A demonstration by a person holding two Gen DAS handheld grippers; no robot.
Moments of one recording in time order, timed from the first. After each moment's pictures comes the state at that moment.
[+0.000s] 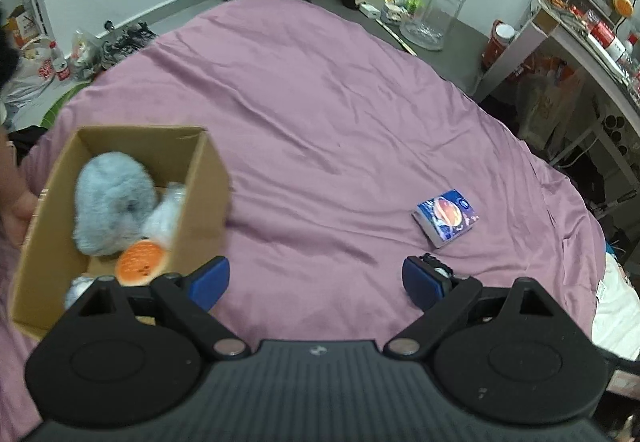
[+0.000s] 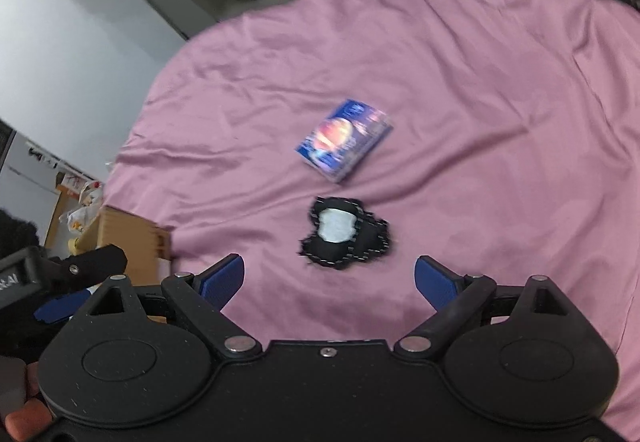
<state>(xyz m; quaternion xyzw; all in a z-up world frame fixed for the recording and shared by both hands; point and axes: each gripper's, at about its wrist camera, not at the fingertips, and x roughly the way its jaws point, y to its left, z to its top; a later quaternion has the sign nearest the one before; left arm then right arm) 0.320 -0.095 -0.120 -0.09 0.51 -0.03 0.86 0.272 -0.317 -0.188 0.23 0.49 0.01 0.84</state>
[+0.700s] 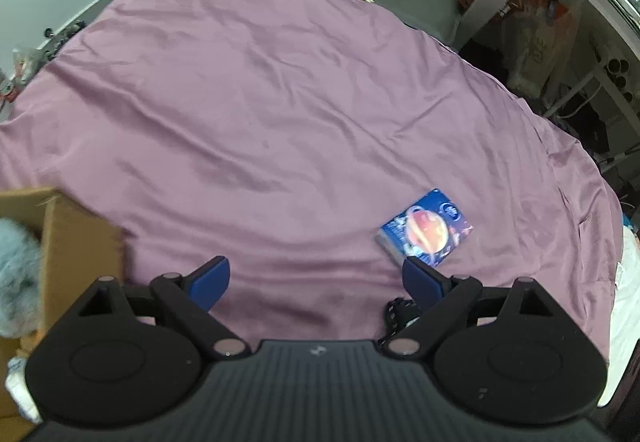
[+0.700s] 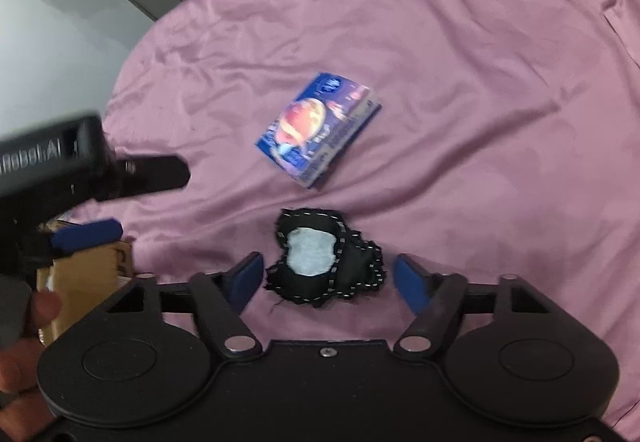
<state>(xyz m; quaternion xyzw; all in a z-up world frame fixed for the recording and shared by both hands) 0.410 -0.161 -0.171 -0.04 0.56 -0.08 0.82 0.314 -0.323 -0.236 0.25 0.53 -0.01 0.81</state>
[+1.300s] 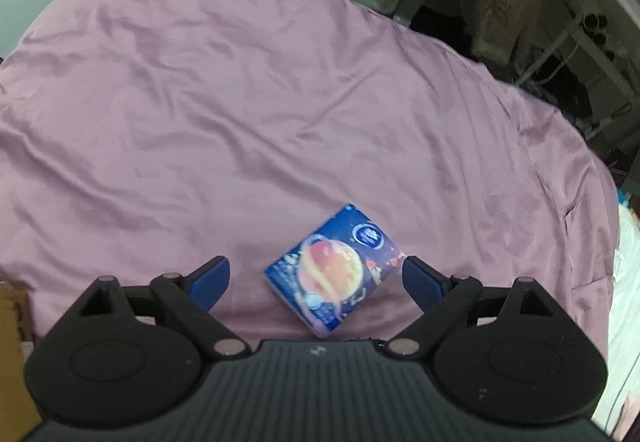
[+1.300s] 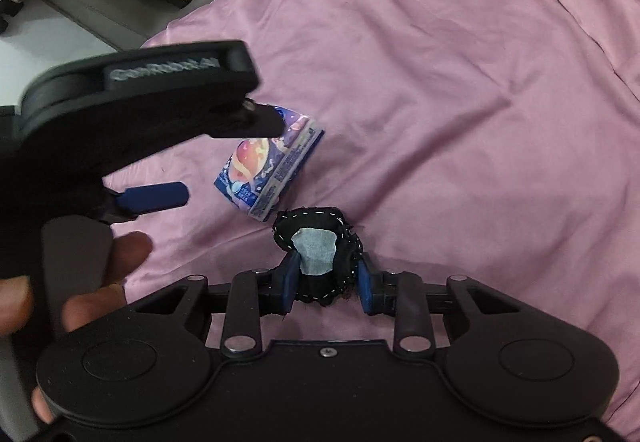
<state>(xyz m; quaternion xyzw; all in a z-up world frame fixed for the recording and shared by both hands) 0.441 -0.246 -0.207 0.00 0.57 -0.13 0.81 0.306 -0.351 -0.235 0.30 0.51 -0.05 0.80</state>
